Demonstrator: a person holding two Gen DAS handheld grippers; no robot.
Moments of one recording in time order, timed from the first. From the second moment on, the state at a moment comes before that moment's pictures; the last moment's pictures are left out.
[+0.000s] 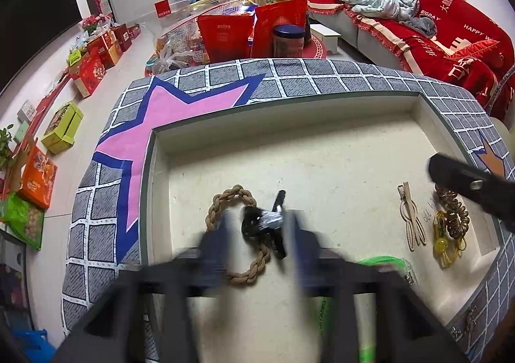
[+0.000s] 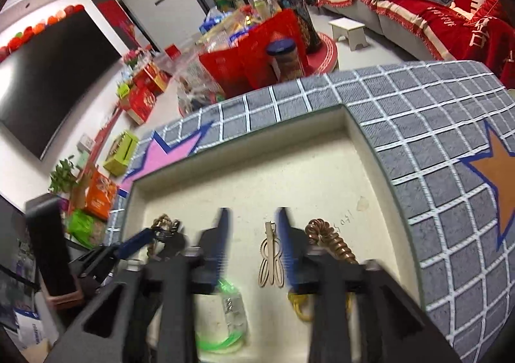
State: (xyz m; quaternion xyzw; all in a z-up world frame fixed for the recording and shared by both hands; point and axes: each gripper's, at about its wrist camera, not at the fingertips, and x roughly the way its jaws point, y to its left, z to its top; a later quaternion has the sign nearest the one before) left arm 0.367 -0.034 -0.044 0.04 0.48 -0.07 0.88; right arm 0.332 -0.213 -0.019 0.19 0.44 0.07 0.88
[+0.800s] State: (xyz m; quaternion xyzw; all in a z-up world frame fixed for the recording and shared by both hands) left arm 0.279 -0.018 0.015 0.04 0.42 -0.09 0.90; right arm 0.210 -0.222 0.002 0.19 0.44 0.05 0.88
